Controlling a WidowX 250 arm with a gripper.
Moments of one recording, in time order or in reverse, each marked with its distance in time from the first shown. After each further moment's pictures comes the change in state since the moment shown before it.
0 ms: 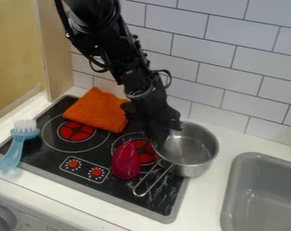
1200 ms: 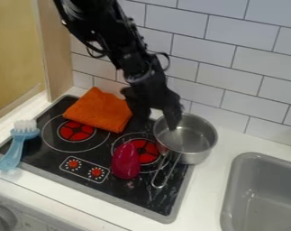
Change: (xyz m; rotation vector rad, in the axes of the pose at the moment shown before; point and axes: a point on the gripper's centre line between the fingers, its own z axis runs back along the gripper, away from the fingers) arm 0.021 -0.004 0.006 -0.005 -0.044 -0.023
